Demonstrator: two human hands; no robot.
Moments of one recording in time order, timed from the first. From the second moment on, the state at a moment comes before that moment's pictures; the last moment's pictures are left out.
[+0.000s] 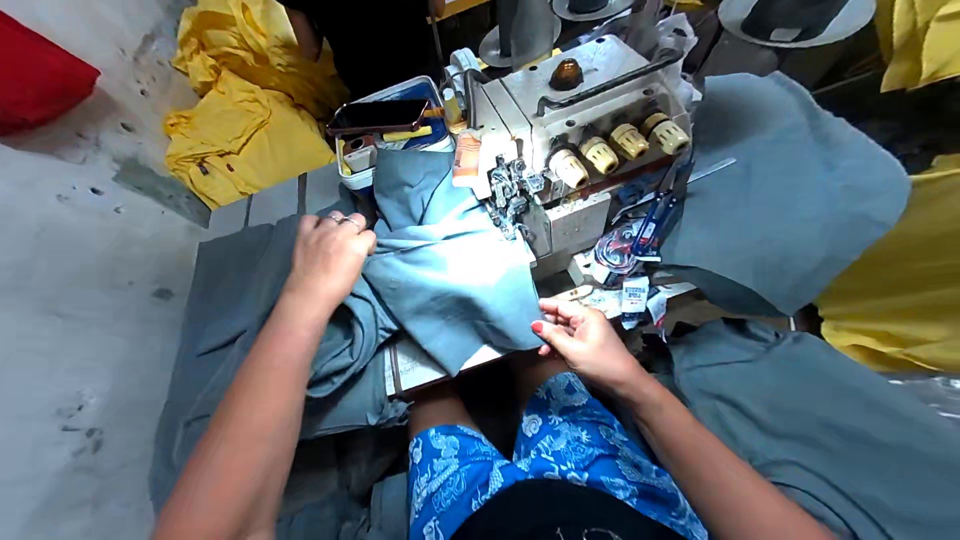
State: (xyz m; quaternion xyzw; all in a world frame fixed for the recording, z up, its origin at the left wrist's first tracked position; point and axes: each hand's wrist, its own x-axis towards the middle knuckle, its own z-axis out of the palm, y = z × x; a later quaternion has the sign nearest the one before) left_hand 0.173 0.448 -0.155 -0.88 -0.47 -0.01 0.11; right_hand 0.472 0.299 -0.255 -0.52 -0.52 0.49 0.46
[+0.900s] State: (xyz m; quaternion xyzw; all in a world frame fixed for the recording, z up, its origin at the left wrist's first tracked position) left_hand 0.299 0.336 -0.250 -0.88 -0.31 -0.33 0.16; right_hand 0.467 0.285 -0.245 -0.55 -0.52 0.42 0.50
